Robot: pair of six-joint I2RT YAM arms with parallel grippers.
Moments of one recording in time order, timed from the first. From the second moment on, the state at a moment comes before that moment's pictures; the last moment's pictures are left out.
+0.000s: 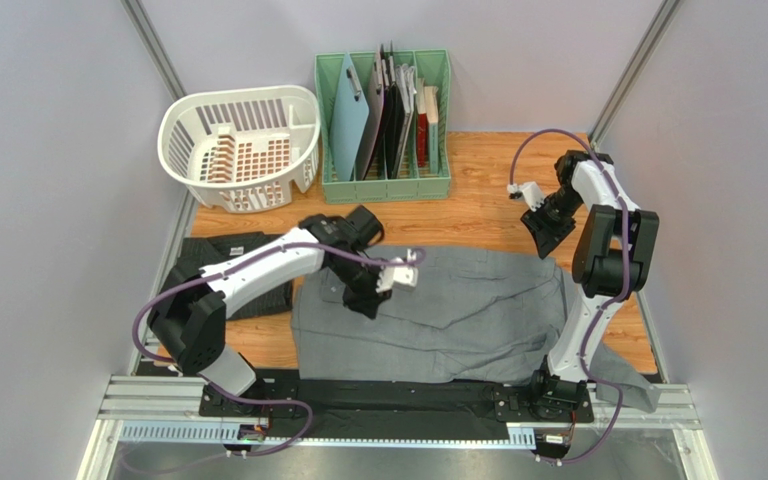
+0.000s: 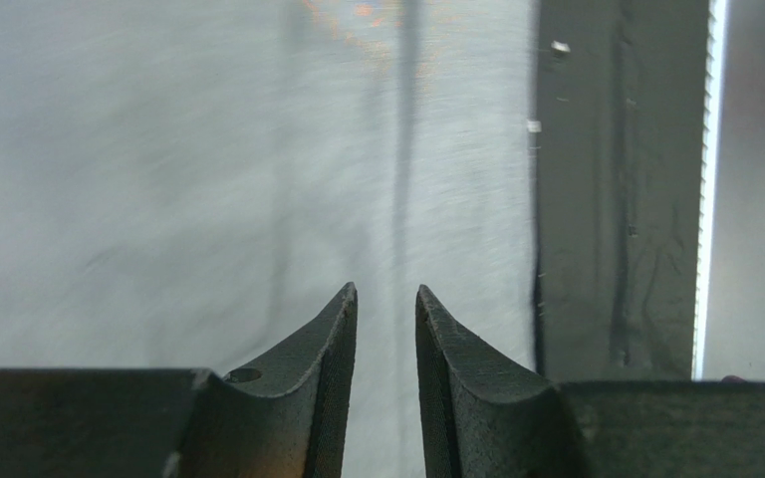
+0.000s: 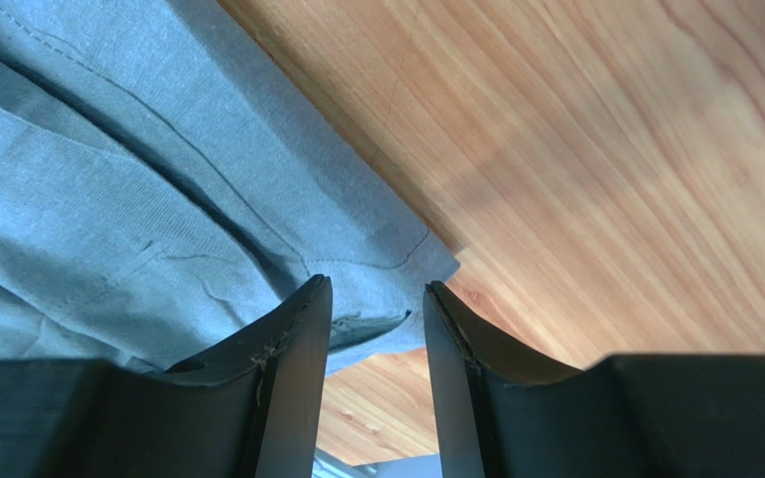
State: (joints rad) left arm -0.73 1.56 1.20 -0.95 0.62 0.81; right arm -0.17 2.03 1.64 -1.25 -0.20 -0.95
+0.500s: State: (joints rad) left arm -1.07 1.82 1.23 -0.72 0.55 0.77; right arm -0.17 2.09 1.62 -1.23 -0.20 -1.06
